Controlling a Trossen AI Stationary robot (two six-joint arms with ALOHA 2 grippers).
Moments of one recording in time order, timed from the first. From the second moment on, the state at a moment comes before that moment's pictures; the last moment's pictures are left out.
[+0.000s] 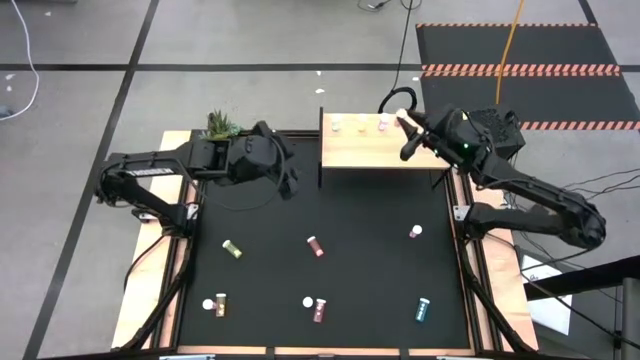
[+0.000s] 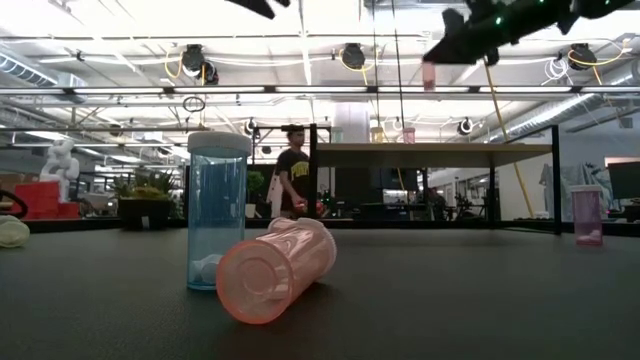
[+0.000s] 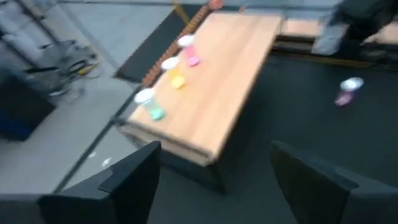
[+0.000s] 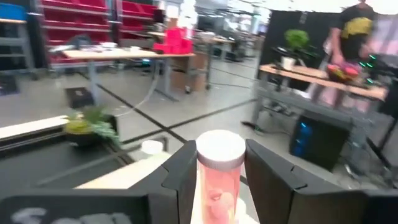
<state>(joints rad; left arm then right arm) 0.04 1.41 1.58 -0.79 -0.50 -0.07 -0.59 0.84 0.69 0.11 0.21 -0.09</state>
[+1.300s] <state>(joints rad) 0.71 1.37 1.58 -0.46 0.07 0.36 -0.79 1.05 0.56 0.33 0.44 0.17</state>
